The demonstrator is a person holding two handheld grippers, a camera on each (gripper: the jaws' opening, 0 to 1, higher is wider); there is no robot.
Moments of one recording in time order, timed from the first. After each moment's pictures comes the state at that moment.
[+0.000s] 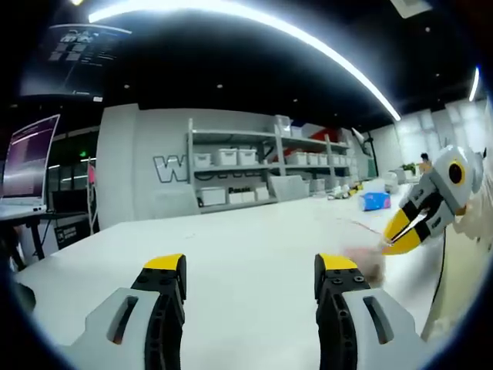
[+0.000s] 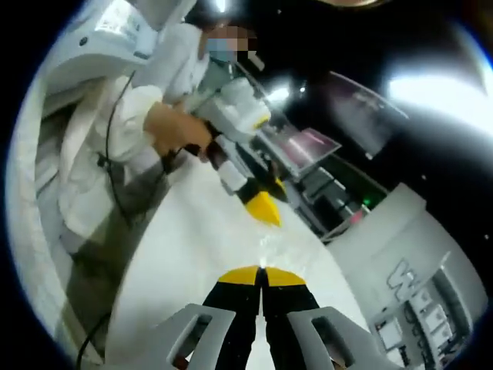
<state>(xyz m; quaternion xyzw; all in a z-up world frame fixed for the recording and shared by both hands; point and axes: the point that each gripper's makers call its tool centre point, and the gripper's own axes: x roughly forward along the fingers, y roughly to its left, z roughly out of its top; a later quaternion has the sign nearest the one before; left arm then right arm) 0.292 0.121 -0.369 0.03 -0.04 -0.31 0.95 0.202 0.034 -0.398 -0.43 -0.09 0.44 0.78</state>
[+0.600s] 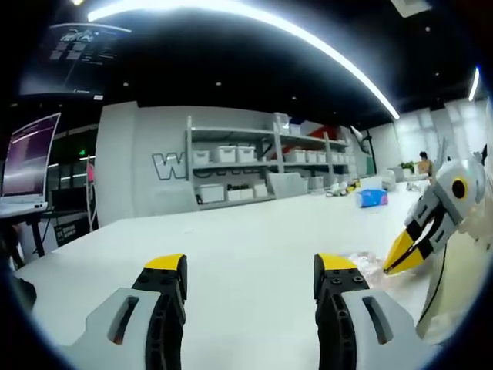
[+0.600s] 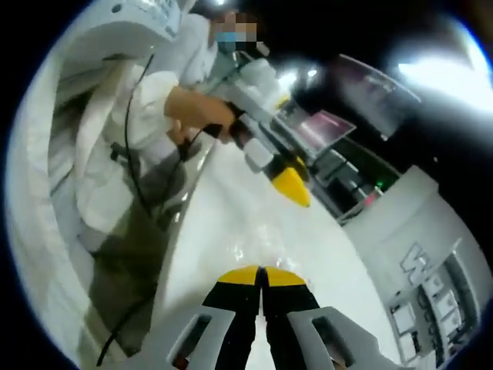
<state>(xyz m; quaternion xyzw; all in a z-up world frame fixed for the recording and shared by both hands) 0.285 0.123 -0.378 0.04 -0.03 -0.32 0.95 0.186 0.028 -0.434 -0.43 -0.03 0.45 0.78</state>
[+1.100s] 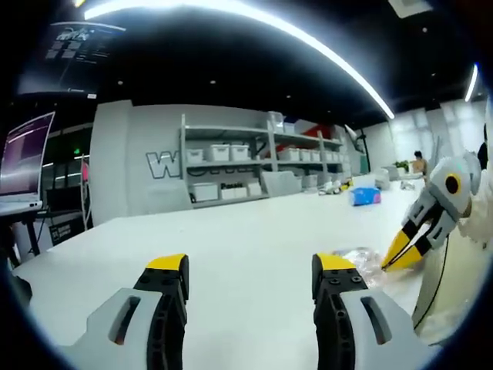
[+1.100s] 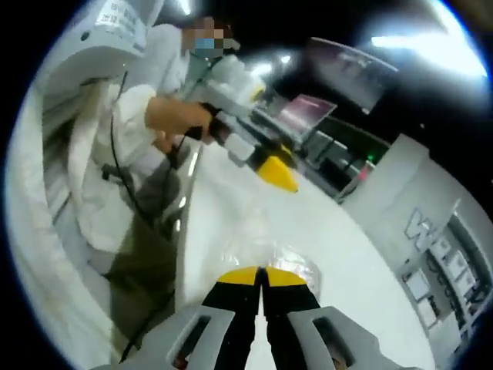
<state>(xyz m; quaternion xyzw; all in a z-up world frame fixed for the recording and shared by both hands) 0.275 0.114 -0.382 0.04 -0.03 -0.33 0.94 0.175 0.007 -0.435 -0.36 0.02 0.42 0.83</state>
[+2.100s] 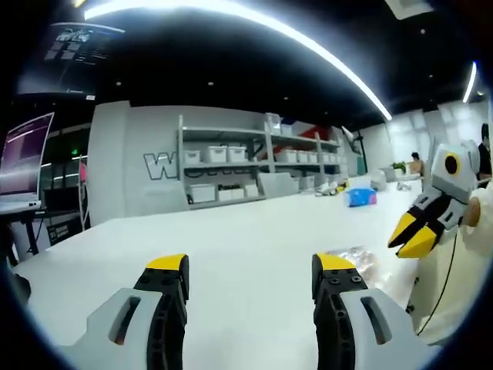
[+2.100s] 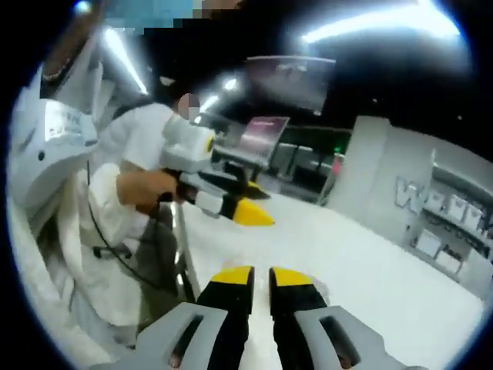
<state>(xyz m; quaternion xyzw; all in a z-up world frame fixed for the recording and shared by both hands) 0.265 0.111 -0.381 0.04 -0.03 -0.34 0.94 0.163 0.027 -0.398 -0.18 0.00 0.39 0.90</state>
